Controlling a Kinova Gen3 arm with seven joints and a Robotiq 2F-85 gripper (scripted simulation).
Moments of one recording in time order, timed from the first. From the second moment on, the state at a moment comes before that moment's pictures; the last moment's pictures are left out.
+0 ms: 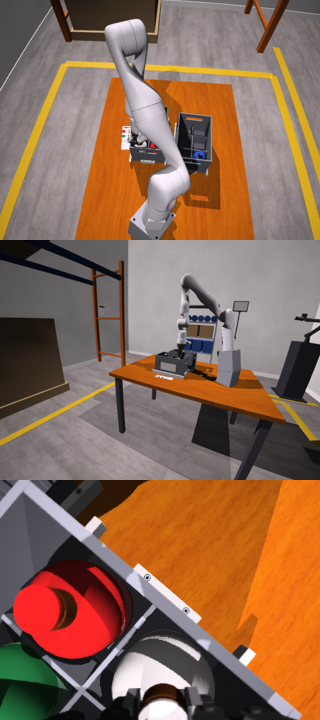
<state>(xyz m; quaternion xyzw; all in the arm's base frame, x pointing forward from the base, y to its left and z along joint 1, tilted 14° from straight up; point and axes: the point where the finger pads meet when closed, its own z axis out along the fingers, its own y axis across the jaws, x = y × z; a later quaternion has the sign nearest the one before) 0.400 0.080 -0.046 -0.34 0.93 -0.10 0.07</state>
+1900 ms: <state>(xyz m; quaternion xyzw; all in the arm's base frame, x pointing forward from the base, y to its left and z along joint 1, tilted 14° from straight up) 0.401 0.079 -0.051 -0.34 0.93 -0.10 0.07</state>
